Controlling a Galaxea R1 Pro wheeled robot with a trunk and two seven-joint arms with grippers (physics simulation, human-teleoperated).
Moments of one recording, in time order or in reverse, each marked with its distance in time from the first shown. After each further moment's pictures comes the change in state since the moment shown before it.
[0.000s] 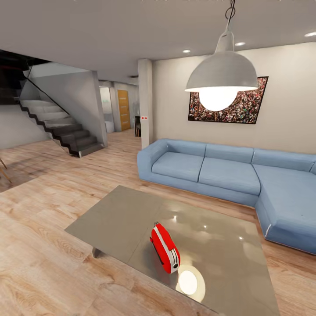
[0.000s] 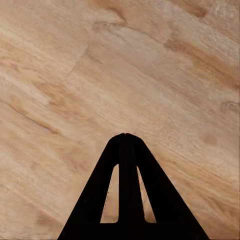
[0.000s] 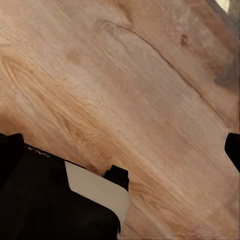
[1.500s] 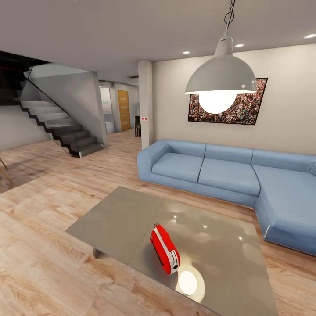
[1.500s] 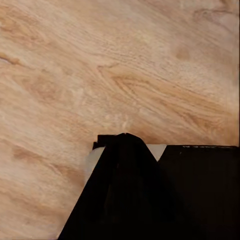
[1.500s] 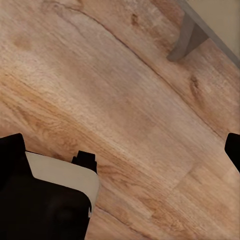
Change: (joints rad) left arm 0.178 -0.098 0.003 -0.002 -0.103 0.001 -0.003; right arm 0.058 0.005 -0.001 0.000 -0.034 -0.017 -0.225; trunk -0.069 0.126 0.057
